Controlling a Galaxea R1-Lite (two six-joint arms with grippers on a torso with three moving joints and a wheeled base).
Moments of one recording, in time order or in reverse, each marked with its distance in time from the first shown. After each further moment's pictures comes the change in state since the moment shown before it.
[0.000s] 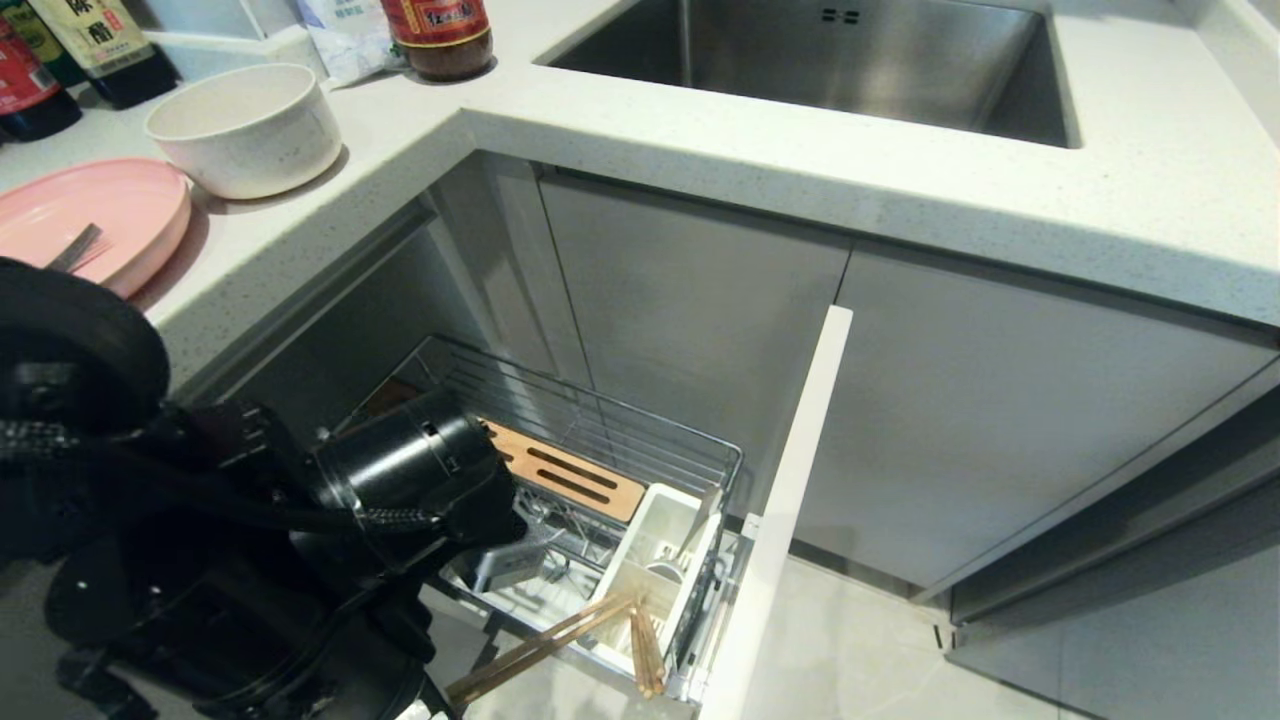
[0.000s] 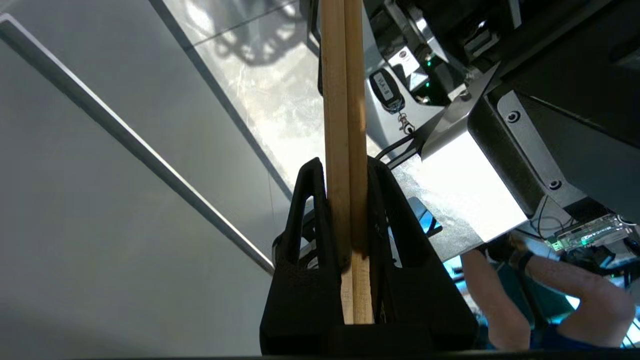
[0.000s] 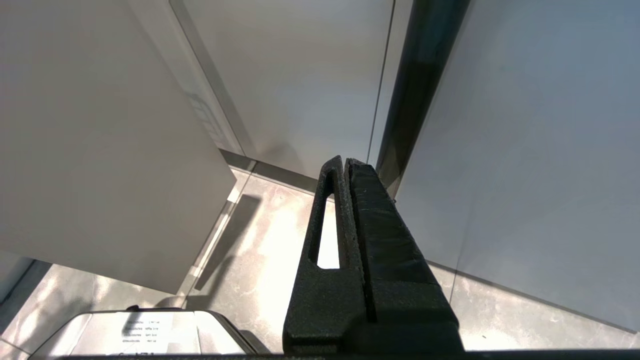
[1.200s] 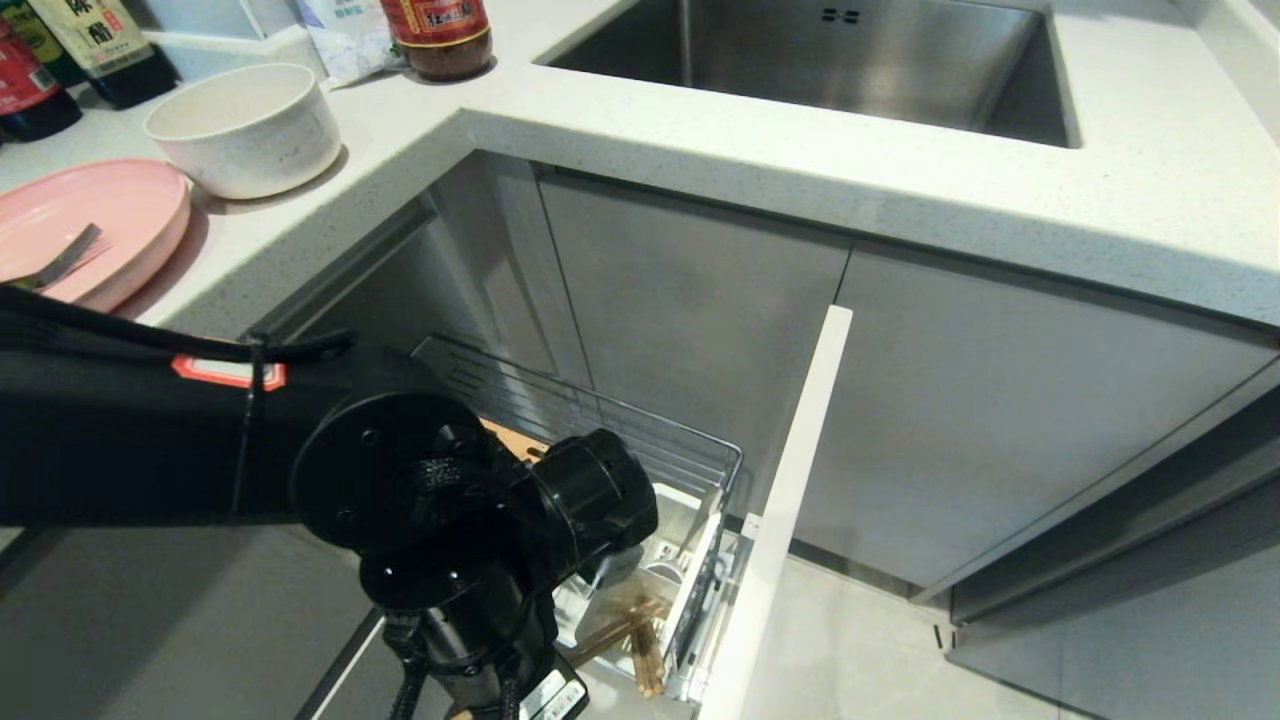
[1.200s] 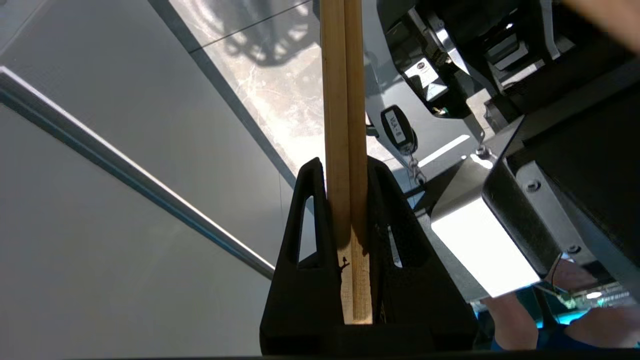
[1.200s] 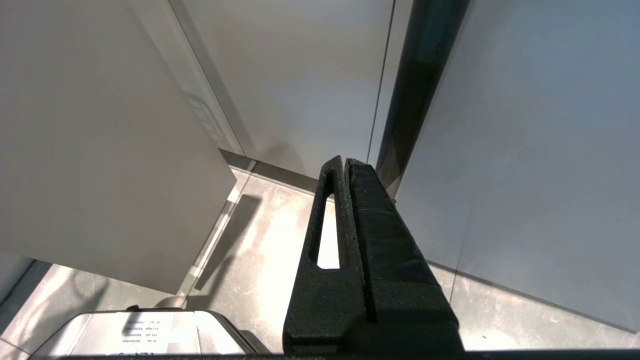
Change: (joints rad) left arm 0.001 0.257 -0.060 -0.106 0.035 0.005; right arm 0.000 0.000 0.000 0.000 0.000 0.000
